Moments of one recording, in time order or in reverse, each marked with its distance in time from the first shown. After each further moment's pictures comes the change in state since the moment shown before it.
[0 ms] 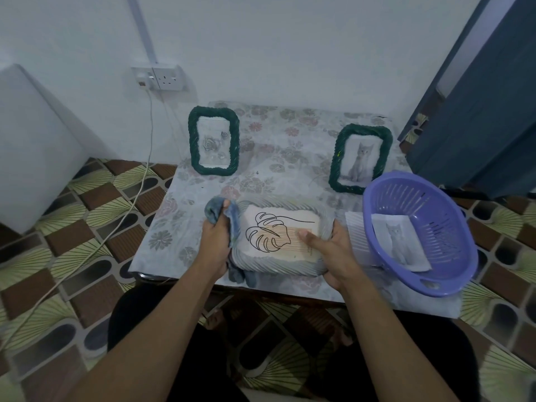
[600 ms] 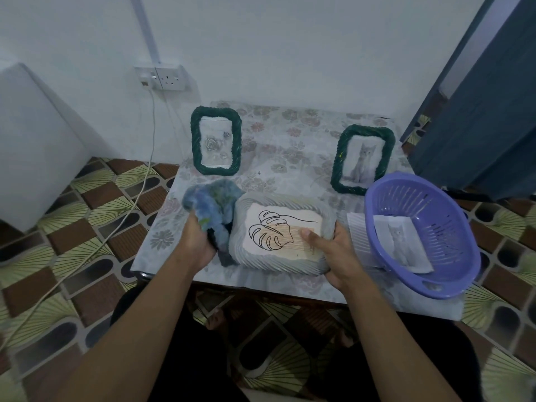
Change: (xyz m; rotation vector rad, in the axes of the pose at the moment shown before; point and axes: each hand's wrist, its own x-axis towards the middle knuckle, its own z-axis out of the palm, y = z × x) left_hand 0.027 0.006 -0.032 -0.145 -0.456 -0.128; right_hand 0.001 -0.002 0.000 0.028 -0.020 0.004
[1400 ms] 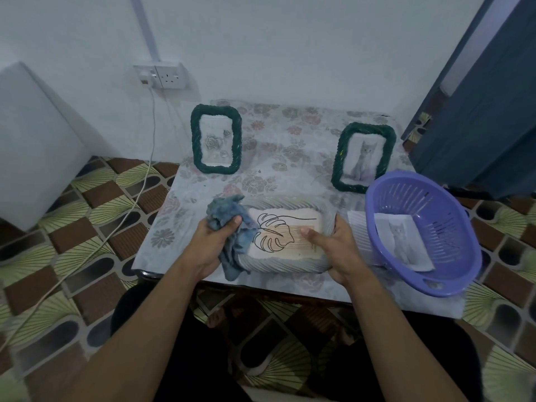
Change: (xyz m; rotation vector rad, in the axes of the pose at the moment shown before) left_hand -0.008 -0.020 0.002 0.136 -0.041 -0.010; right_hand 0.001 -0.006 0.001 -0.094 -0.026 -0.066
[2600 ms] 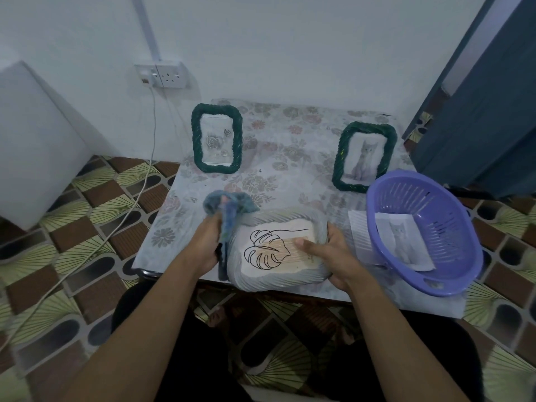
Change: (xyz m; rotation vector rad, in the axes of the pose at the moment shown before) left_hand -0.002 0.016 -0.003 0.033 -0.688 -0.055; right_hand -0.007 0.003 -0.001 -0.045 -0.101 0.095
